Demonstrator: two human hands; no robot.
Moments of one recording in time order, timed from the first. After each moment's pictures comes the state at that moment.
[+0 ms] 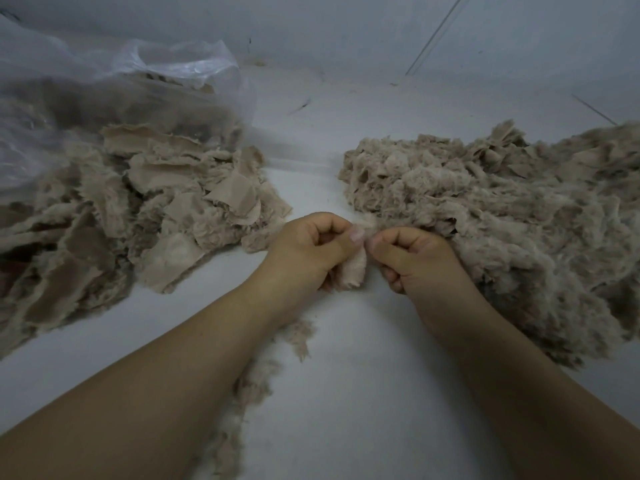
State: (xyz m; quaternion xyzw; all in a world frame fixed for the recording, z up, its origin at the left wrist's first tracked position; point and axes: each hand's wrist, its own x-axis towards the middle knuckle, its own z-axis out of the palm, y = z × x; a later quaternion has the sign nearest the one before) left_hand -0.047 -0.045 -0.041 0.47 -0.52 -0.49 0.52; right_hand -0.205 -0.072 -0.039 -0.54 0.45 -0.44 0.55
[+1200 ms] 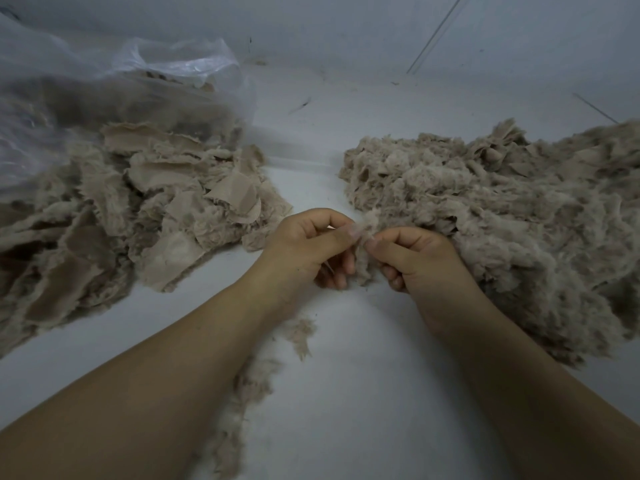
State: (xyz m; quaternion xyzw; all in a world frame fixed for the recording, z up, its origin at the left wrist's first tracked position) left_hand -0.040 -0.048 -0.041 0.43 -0.53 -0.52 0.52; right_hand -0.205 -0.069 -0.035 -0.54 0.45 -0.43 0.56
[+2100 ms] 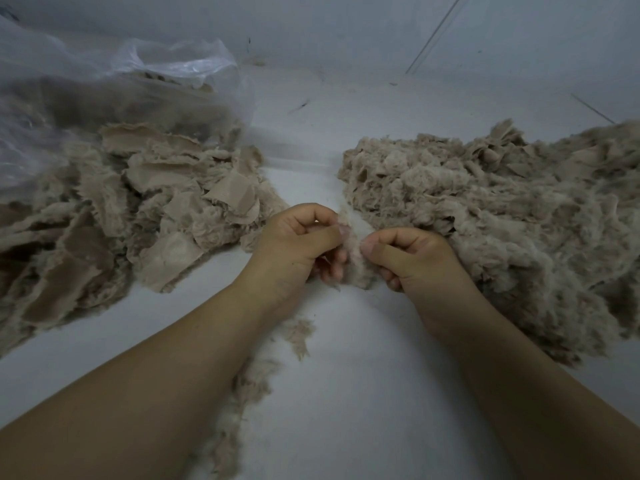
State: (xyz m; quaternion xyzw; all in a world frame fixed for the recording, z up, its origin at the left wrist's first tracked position) left_hand -0.040 -0.048 -0.042 0.41 -0.47 -0.52 0.58; right_hand -0.205 -0.068 -0.036 -0.56 0.45 -0.43 0.55
